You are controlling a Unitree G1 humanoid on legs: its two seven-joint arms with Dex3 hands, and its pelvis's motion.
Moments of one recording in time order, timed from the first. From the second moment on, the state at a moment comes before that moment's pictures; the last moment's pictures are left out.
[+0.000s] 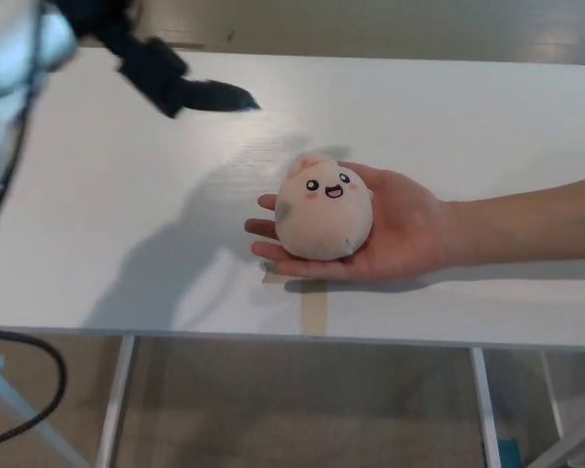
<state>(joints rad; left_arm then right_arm) -0.96 0.72 -0.35 0.00 -0.02 0.18 -0.43 -0.19 -0.19 -0.27 1.29 0.01 -0.29 -0.08</state>
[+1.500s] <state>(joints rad) -0.96 0.34 -0.72 0.42 0.54 0.24 -0.40 -0.20 -0.18 -0.28 1.28 0.02 -0.29 -0.04</state>
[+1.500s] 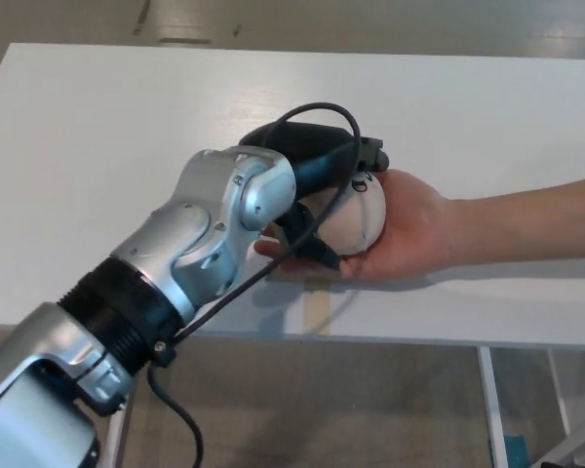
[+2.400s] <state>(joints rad) -0.90 0.26 -0.57 0.49 0.57 0.13 -0.28 -0.22 -0.18 -0.29 1.27 0.04 -0.30 -0.02</state>
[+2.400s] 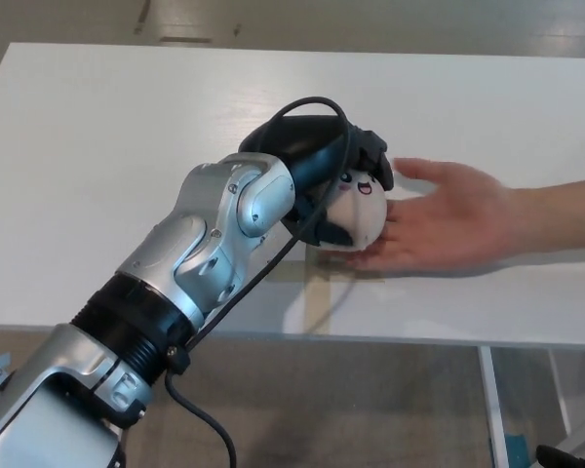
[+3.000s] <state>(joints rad) -0.93 0.25 -0.55 0.52 0.58 0.11 -0.28 -0.23 -0.18 -0.29 1.27 0.05 -0.30 0.00</state>
